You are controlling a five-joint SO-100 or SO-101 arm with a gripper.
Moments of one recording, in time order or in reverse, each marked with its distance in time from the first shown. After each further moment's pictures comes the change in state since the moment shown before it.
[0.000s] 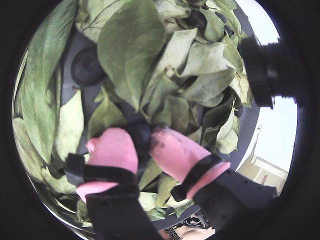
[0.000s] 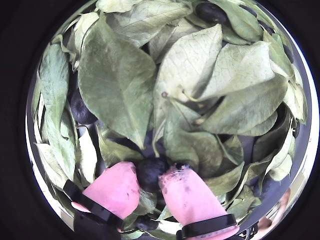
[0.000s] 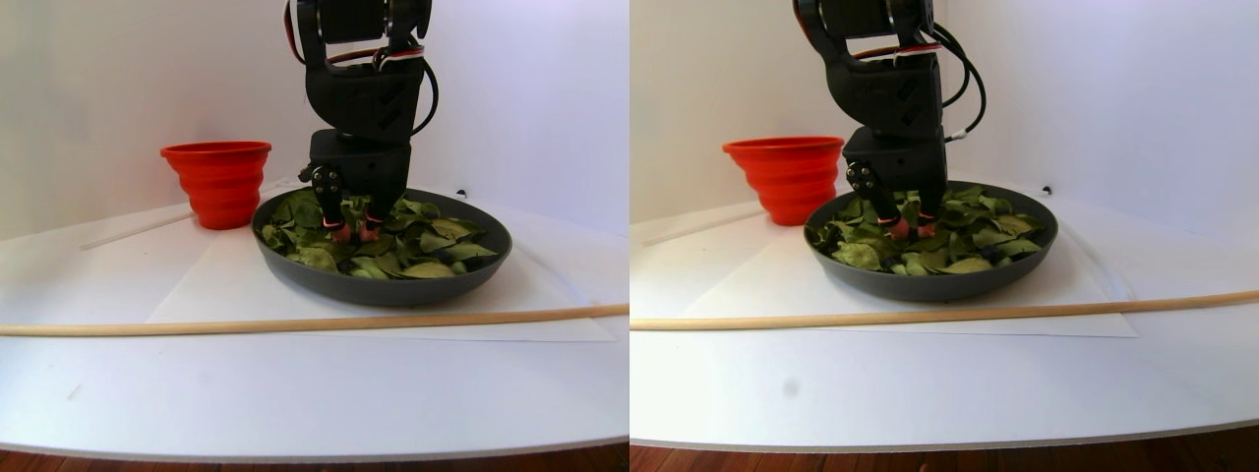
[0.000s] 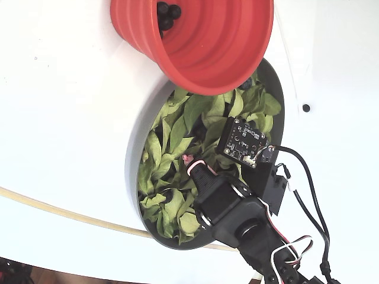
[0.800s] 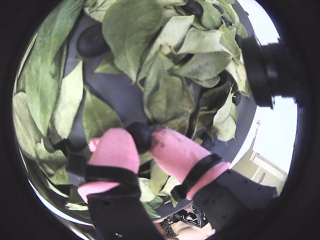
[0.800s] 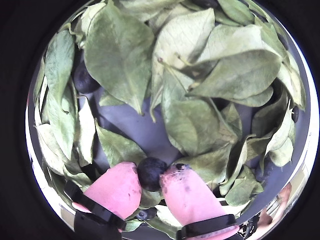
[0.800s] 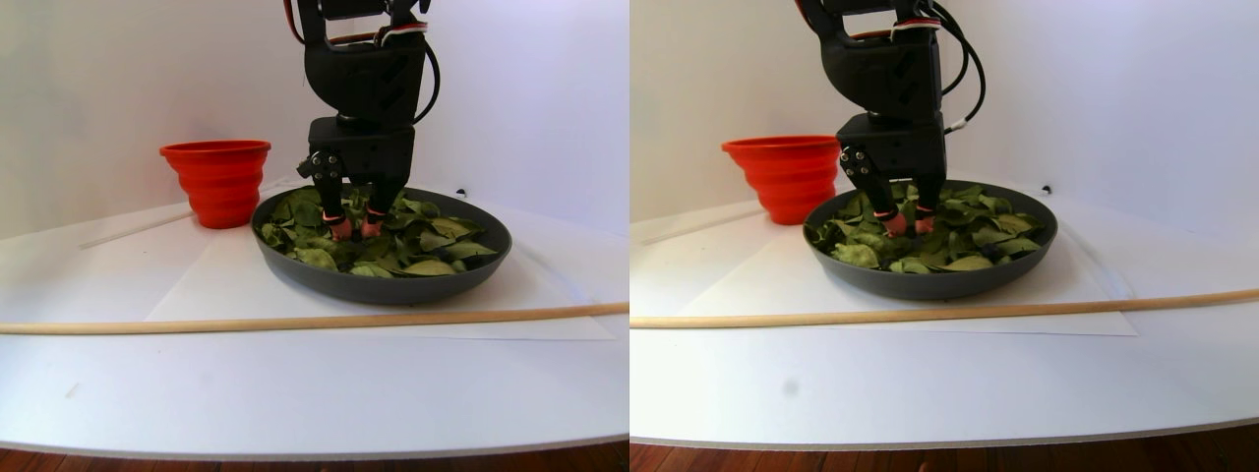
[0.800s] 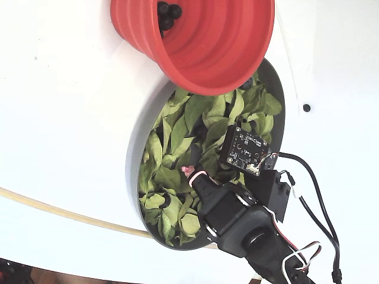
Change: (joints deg) arm -0.9 7.5 2.7 6.0 -0.1
